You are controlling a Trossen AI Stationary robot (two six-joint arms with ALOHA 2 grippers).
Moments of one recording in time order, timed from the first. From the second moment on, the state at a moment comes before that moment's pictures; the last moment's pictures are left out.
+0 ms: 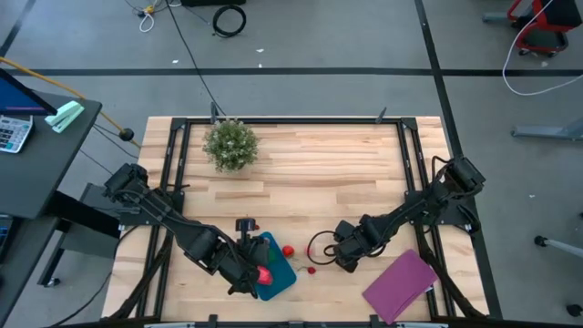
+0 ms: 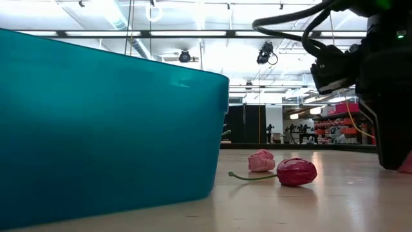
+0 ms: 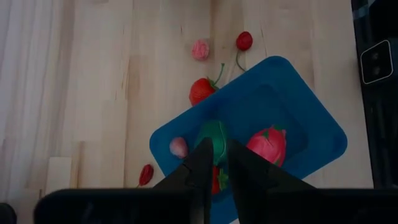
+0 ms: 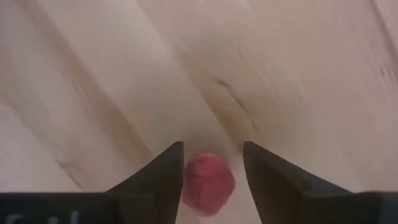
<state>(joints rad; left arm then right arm) -0.62 1.72 1.59 -1.01 -0.42 -0.51 0.49 1.73 0.96 -0.70 0.09 1.12</state>
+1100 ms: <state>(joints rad) -0.62 1.73 1.59 -1.01 -0.42 -0.51 0.53 1.73 1.13 -0.24 0.30 0.71</state>
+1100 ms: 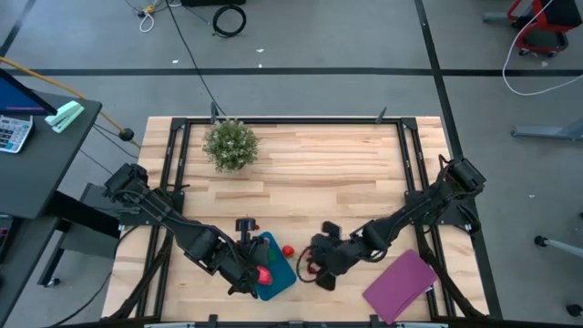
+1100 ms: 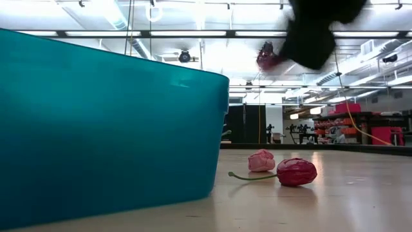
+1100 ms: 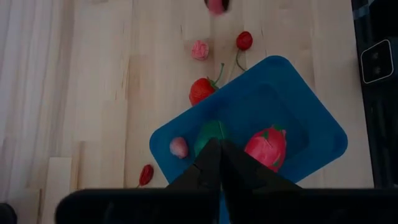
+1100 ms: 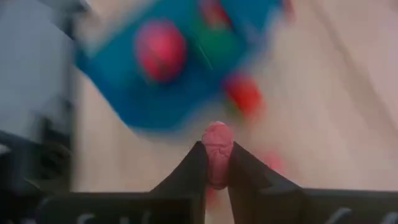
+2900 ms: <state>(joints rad) -0.63 1.71 2.15 -1.53 -0.71 -0.54 0.45 2.07 1.55 -0.71 0.18 0.49</state>
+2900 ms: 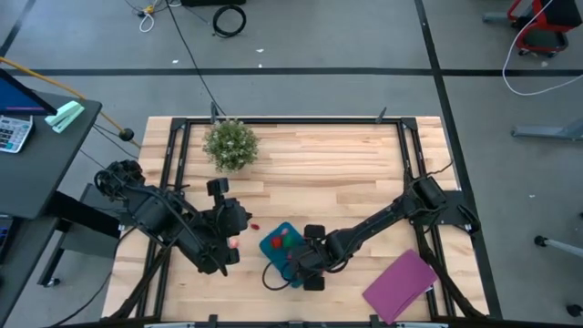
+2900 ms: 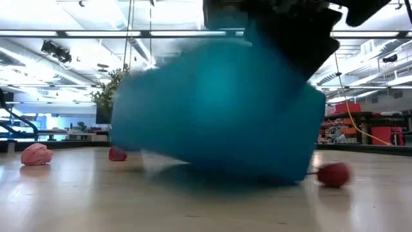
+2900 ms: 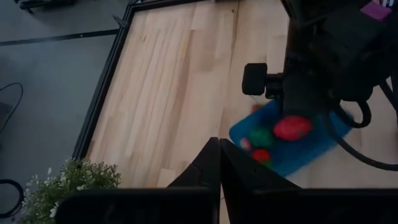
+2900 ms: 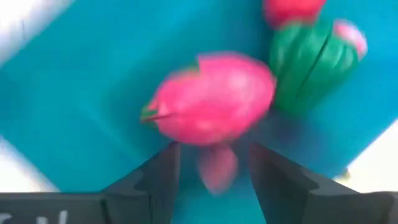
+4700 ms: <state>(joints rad) -0.62 1.71 2.15 -1.54 -0.71 -0.59 0.38 1.72 0.98 -0.56 0.21 0.74</state>
